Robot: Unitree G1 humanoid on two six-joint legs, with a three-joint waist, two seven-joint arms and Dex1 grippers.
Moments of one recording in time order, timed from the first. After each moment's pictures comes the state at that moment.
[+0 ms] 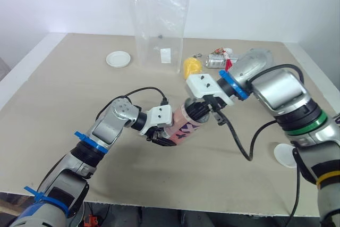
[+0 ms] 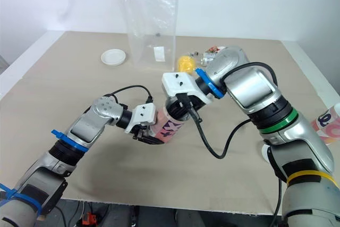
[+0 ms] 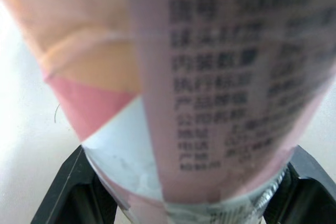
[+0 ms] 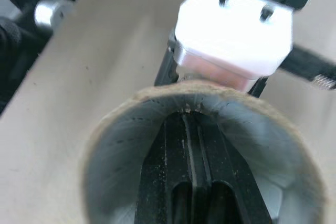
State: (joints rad) left arm -0.73 0.43 -0.43 0.14 -0.03 0.33 -1.28; right arm -1.12 -0.79 0.53 -0.02 0.29 0.52 1.57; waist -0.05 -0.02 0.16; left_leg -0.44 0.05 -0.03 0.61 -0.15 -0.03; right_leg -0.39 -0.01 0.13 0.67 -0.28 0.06
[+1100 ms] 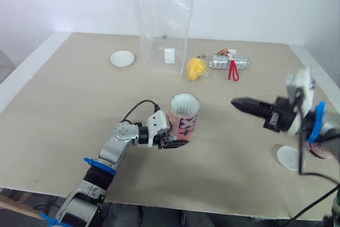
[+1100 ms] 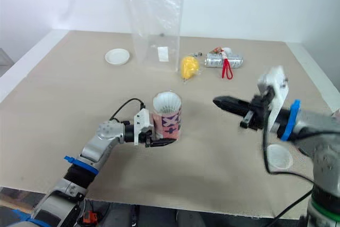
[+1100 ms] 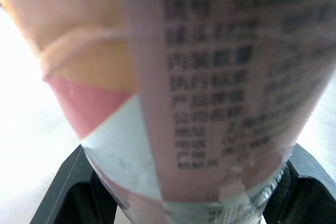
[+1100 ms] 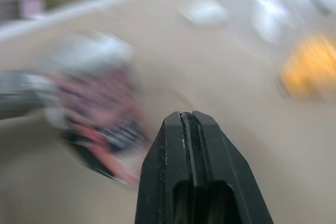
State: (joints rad) left arm -0.47 0.21 -0.29 0.28 -0.13 -0.04 -1.07; right arm -0.18 -0.73 -0.51 -0.52 0.73 1.03 0.79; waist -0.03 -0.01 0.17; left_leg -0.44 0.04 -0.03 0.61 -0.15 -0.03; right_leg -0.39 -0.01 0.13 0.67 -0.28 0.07
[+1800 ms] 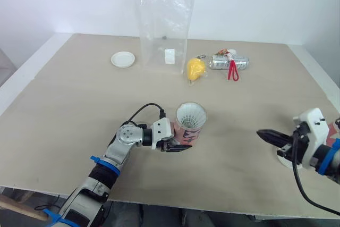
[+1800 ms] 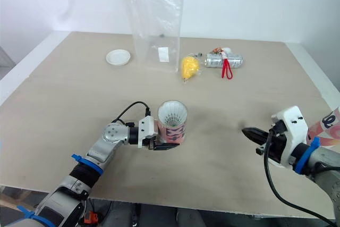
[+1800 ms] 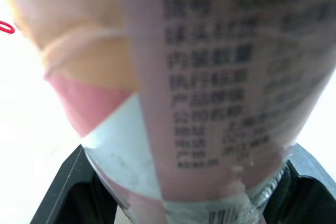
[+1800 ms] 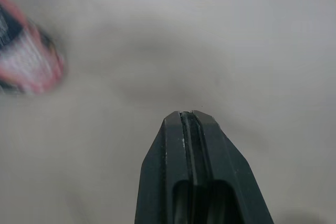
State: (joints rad) left arm -0.52 0.20 -0.34 0.40 -0.09 -0.22 -1.08; right arm 0.18 -0.88 -0.63 -0.53 0.69 0.98 0.72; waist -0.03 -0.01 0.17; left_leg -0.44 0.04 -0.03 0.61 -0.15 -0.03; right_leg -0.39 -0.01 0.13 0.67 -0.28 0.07
